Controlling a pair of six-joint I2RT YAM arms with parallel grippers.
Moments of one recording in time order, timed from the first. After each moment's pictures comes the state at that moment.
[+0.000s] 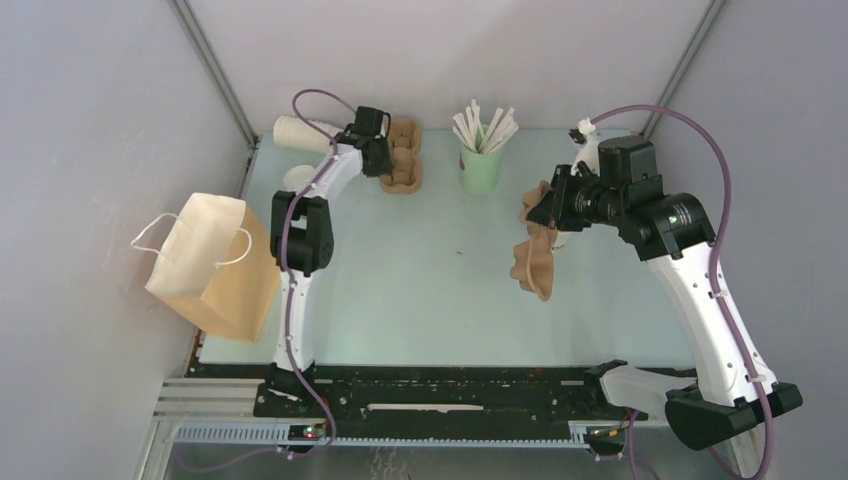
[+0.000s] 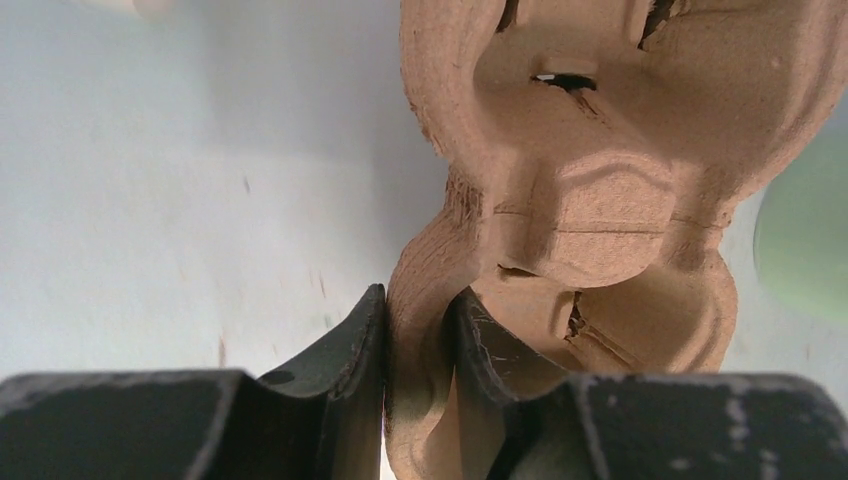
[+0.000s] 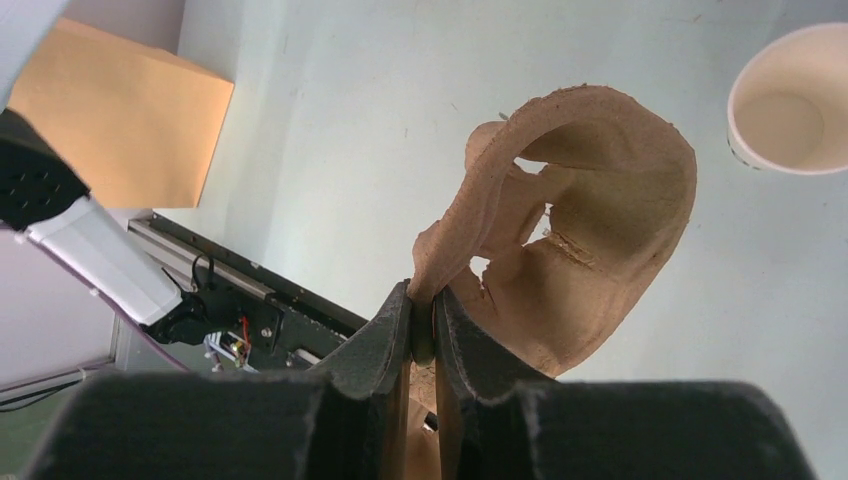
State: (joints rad) left arm -0.26 2.31 2.00 -0.60 -0.06 -0.39; right arm 0.35 1.17 1.55 -1.02 -0.27 0.40
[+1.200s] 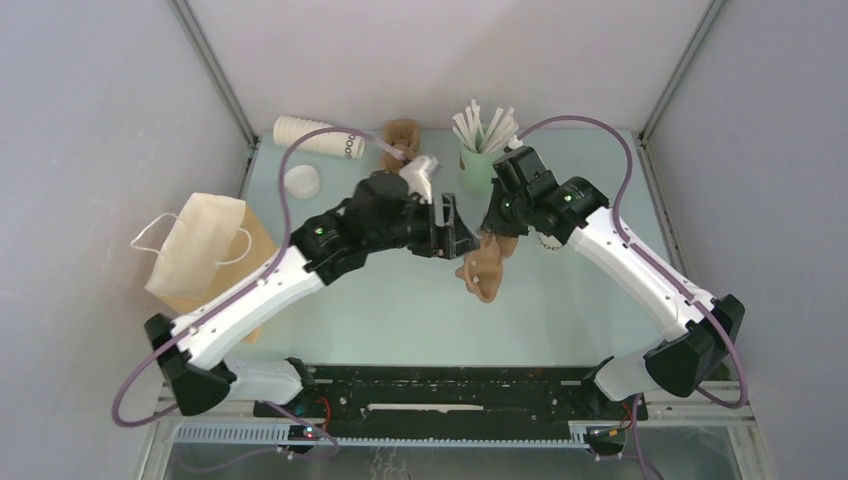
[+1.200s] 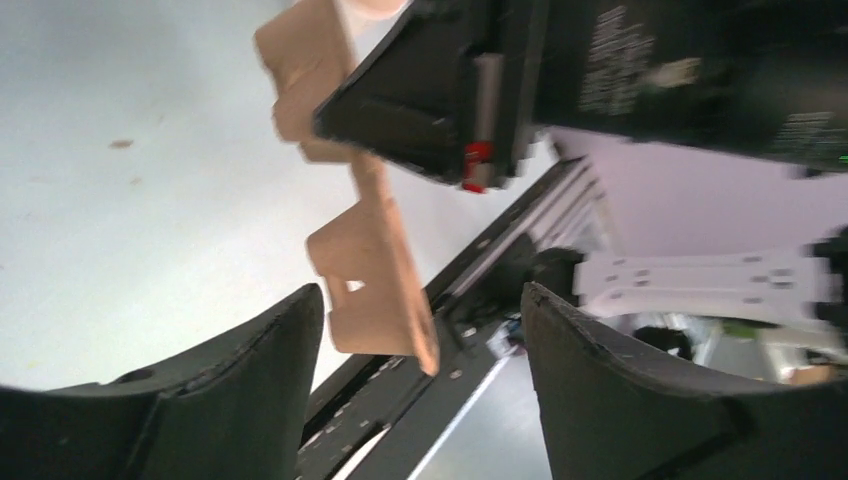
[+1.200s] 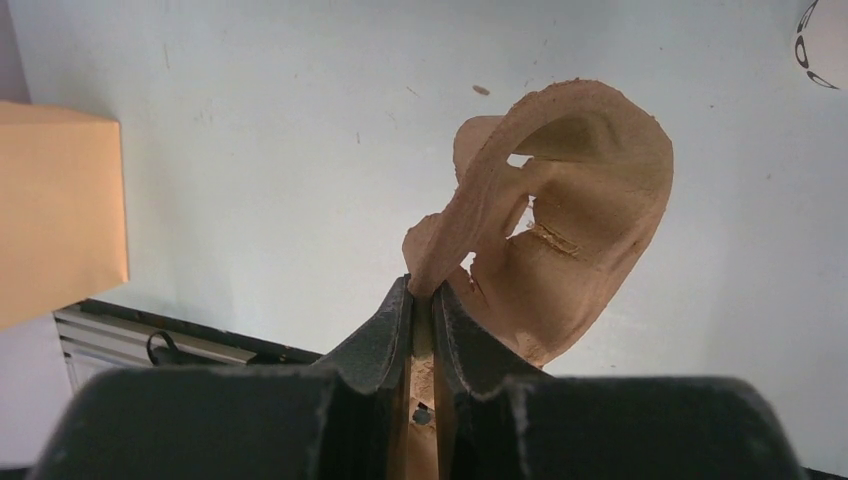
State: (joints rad) left arm -0.86 1.22 1.34 -0.50 0.16 -0.70; right arm 0.66 1.44 1.52 -0.94 0.12 0.71
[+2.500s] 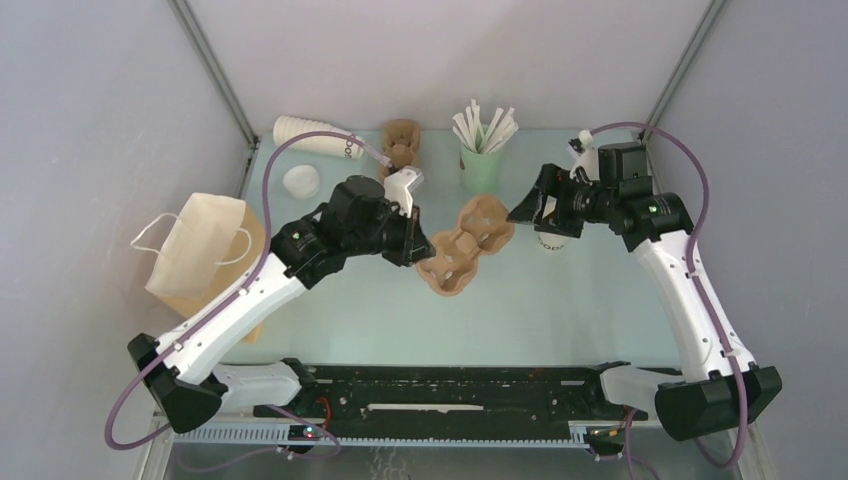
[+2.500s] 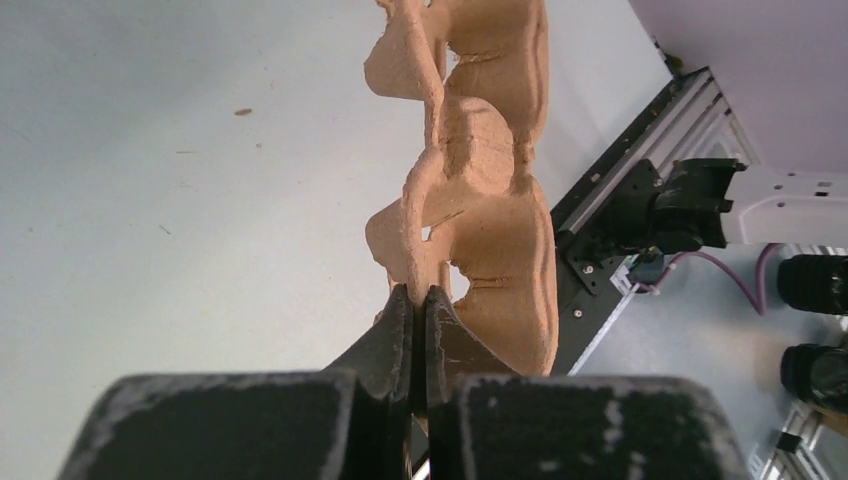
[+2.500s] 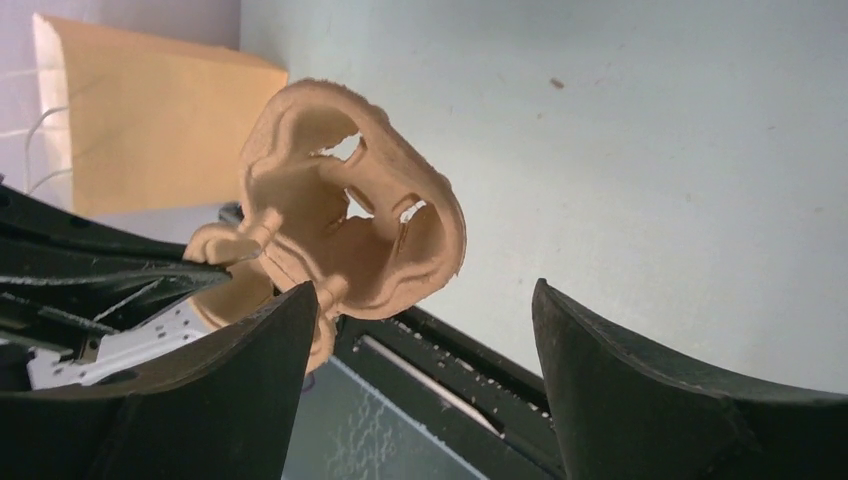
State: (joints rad) left arm -0.78 1.19 1.30 -0.68 0.20 -0.35; right arm 0.22 1.21 1.37 -0.88 -0.50 0.49
